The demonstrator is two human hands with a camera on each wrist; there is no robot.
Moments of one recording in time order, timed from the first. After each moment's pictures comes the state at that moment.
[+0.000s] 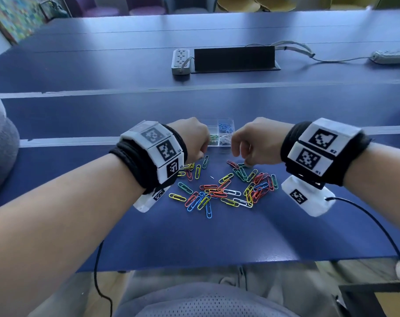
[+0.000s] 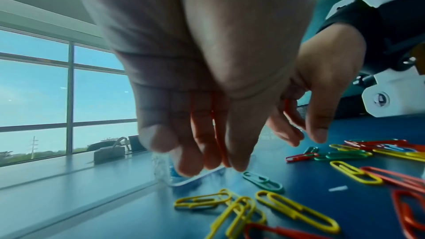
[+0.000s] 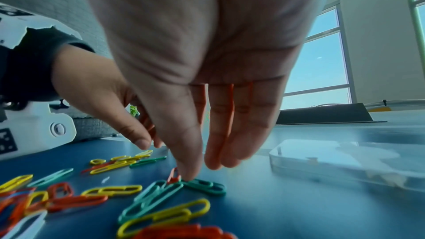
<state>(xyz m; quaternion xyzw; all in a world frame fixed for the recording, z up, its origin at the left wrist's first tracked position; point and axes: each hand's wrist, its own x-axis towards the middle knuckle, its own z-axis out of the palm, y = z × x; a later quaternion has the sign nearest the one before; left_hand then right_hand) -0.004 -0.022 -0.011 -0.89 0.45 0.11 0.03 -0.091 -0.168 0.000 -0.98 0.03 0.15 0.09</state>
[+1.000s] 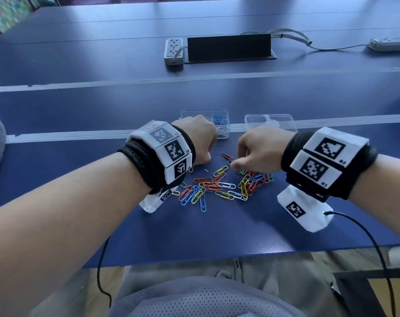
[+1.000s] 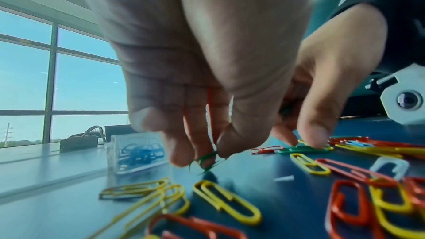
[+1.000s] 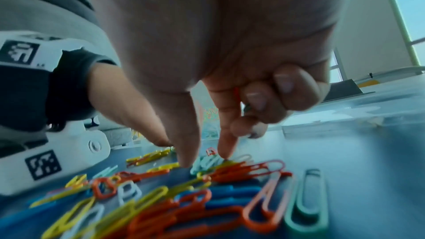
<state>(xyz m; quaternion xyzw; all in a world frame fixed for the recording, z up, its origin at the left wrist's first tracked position) -0.023 -0.038 -0.018 -0.89 0.44 0.11 0.01 -0.112 -0.158 -0.008 -0.97 0.12 0.18 0.07</state>
